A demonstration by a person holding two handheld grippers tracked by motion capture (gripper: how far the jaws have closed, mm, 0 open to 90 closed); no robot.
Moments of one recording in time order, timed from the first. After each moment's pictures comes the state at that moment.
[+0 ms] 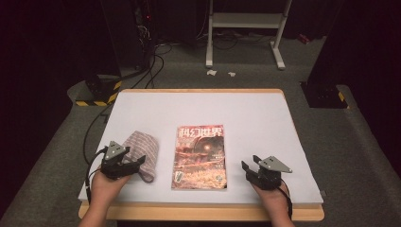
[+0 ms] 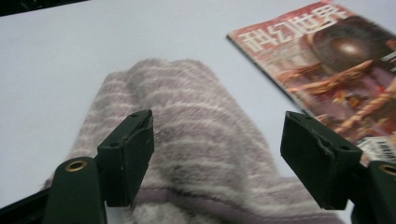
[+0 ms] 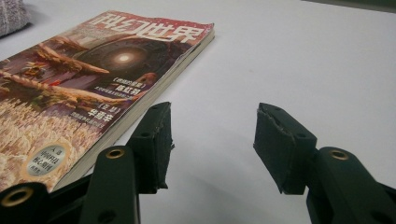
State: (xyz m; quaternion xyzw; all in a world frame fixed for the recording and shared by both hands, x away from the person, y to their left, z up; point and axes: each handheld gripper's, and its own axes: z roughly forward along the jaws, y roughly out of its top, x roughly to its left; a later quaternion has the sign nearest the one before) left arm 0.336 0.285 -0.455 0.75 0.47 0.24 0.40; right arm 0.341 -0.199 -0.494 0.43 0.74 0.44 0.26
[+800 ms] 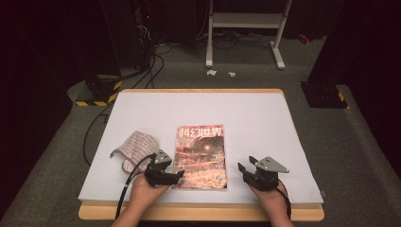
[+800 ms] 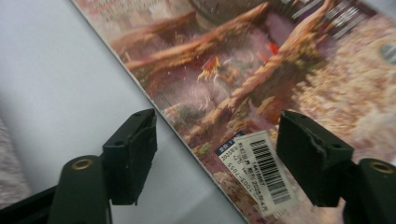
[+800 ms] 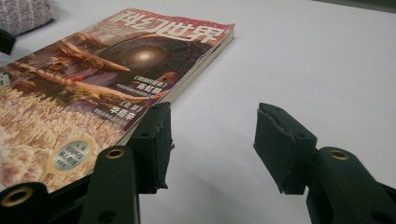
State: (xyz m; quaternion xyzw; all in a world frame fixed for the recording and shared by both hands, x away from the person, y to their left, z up) left arm 0.349 0.169 -0.500 0.82 0.42 0.14 0.36; right arm 0.338 -0.191 -0.492 0.41 0.76 0.44 0.24
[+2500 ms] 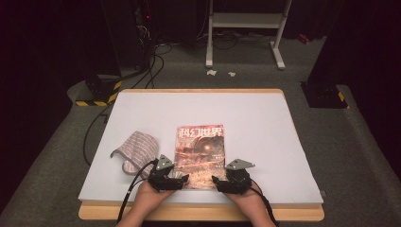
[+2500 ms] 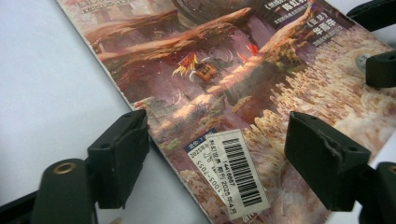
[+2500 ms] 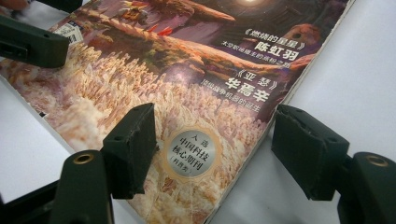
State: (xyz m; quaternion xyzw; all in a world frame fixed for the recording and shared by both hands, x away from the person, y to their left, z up) left arm 0.335 0.163 -0.510 0.80 0.44 0.13 0.40; right arm 0.339 -0.117 -0.506 0.40 0.82 0.38 0.13
